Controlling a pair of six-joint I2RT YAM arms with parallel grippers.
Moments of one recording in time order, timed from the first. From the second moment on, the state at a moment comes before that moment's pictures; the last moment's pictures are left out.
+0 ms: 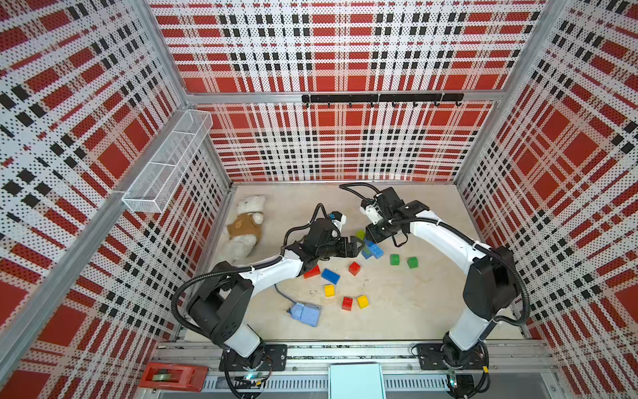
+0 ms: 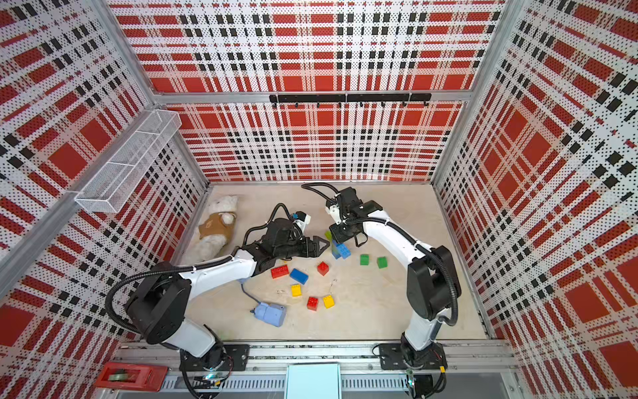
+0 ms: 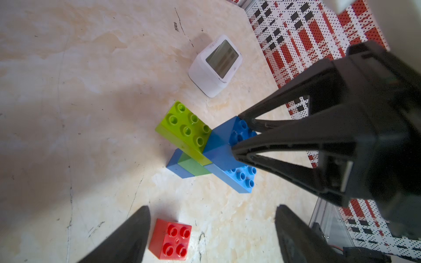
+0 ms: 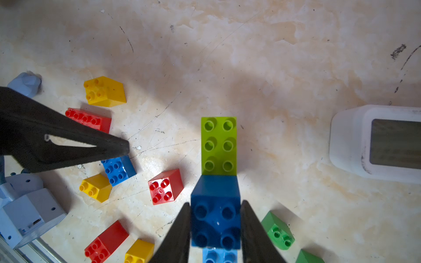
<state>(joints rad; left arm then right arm) -0.67 1.58 0.91 0.13 0.31 -0.57 0.52 1.74 1.47 -0.85 -0.14 -0.04</state>
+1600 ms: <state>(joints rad) -0.99 1.67 1.16 -0.06 0.13 -0.37 0.16 1.43 0.90 -0.62 -0.04 0.28</state>
